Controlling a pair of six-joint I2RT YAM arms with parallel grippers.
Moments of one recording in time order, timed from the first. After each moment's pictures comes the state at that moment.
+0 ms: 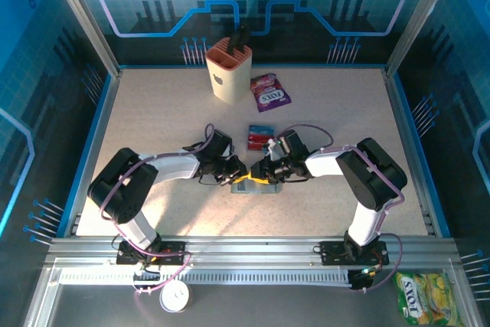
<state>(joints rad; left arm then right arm) -0.57 1.67 0.79 -0.13 0.46 -1.06 0.56 1.79 0.74 0.12 -0.76 0.78</state>
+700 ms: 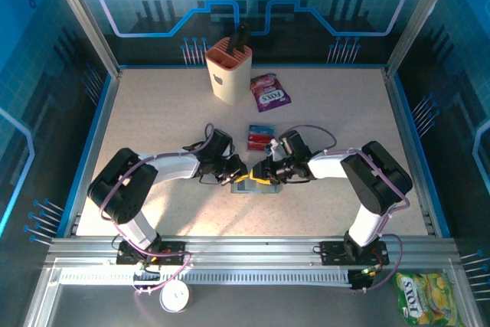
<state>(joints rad) -0.58 1.67 0.80 -0.13 0.47 -1.09 0.55 1.72 0.72 0.09 -0.73 0.80</state>
